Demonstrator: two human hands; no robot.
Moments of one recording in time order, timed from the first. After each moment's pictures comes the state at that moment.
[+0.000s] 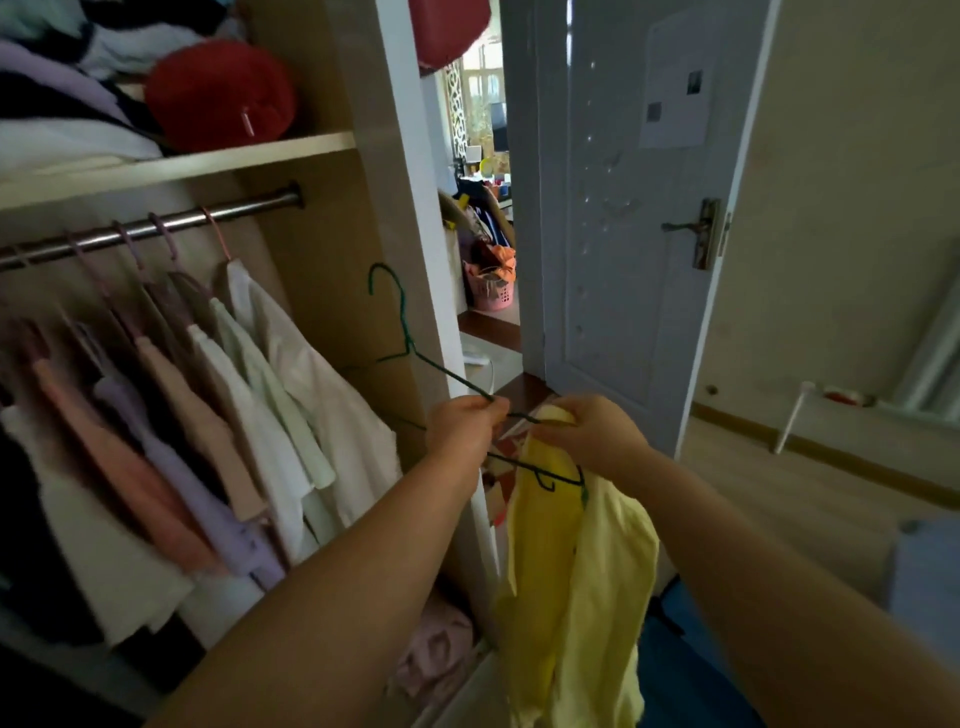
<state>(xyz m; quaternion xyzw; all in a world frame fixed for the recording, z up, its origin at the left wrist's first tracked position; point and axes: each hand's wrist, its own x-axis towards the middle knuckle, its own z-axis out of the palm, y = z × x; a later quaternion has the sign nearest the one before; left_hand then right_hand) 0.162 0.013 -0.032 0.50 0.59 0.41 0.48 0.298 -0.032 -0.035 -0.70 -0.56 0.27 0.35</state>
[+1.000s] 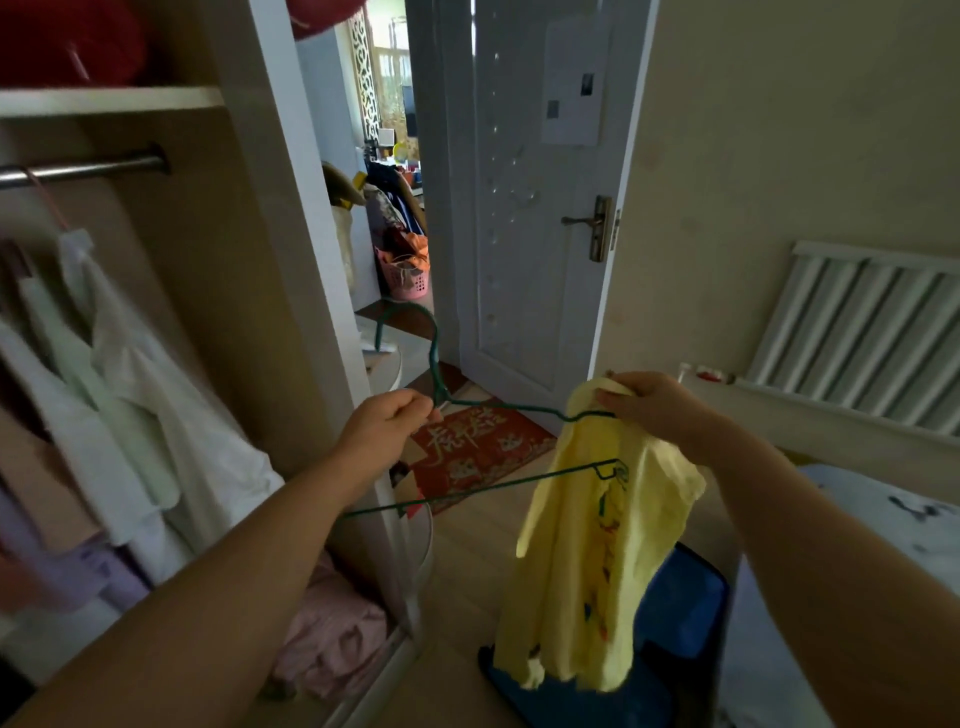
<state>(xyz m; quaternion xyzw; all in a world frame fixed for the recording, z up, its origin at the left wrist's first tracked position) 0.164 -0.002 -0.048 0.74 0.46 0.29 0.40 0.439 -0.101 -0.032 -0.75 -0.48 0.25 0.38</state>
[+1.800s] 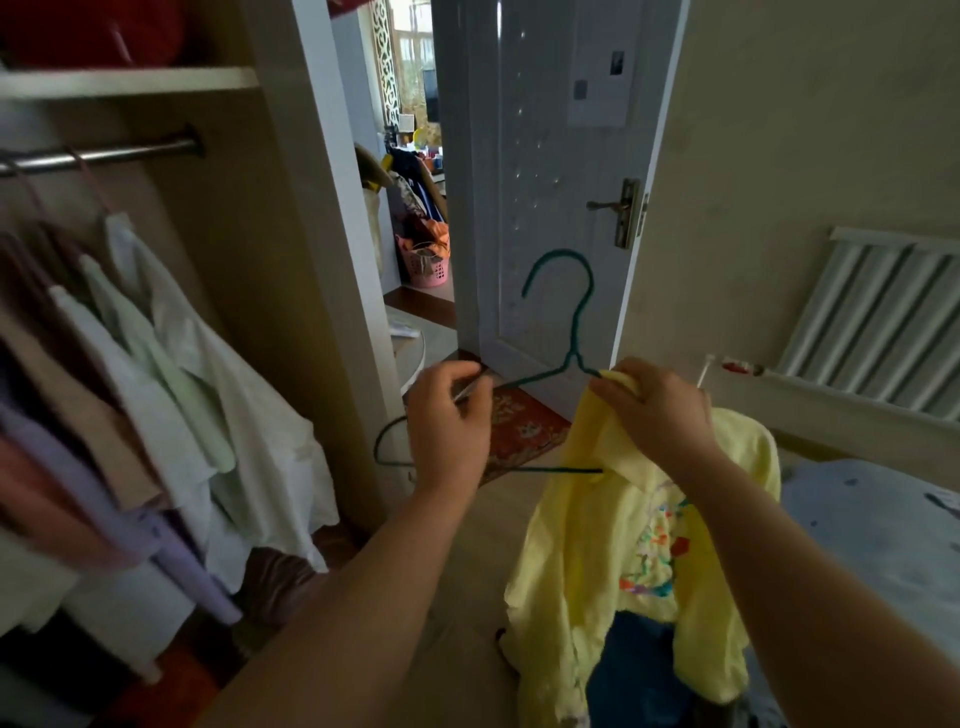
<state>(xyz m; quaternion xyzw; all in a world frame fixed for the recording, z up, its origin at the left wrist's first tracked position) 0.203 -0.041 -0.070 0.67 0.44 0.55 0.23 0.385 -0.114 -0.039 -0.79 -0.52 0.00 0.32</state>
